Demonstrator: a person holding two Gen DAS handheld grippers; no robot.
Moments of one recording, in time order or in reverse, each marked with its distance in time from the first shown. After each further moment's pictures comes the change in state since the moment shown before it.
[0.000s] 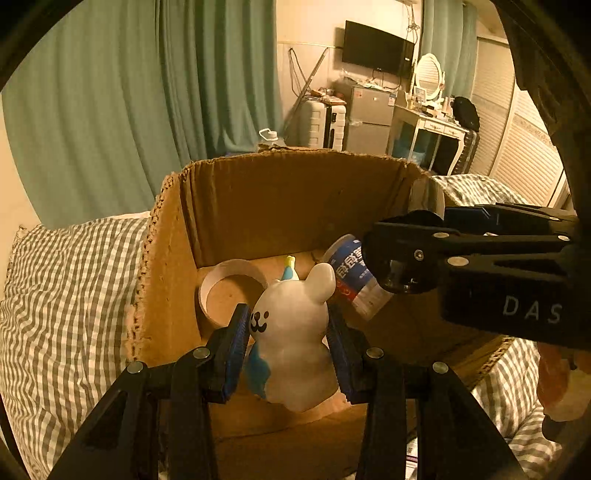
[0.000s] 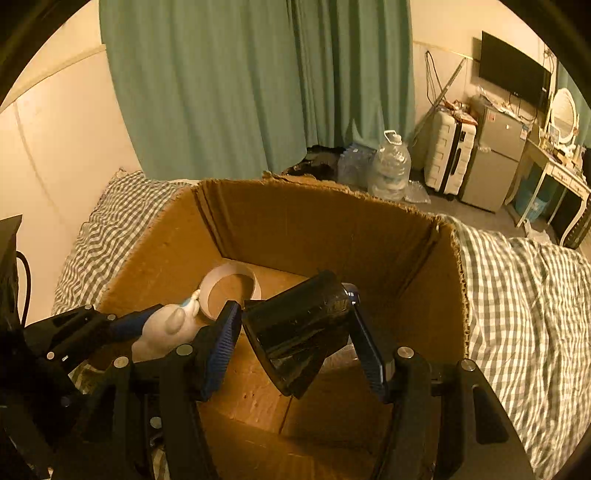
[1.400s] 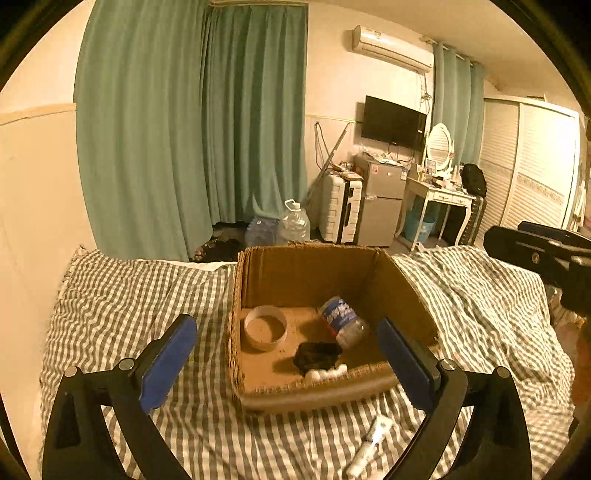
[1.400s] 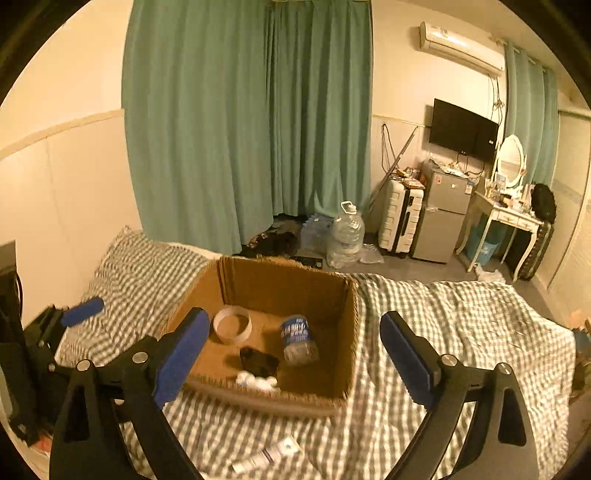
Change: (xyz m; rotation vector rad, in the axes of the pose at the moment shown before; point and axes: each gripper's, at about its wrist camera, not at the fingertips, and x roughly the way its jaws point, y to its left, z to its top) left arm -0.188 0.003 -0.028 -0.092 -0.277 0.067; right arm -0.211 0.030 -0.032 -0.012 -0.275 -0.171
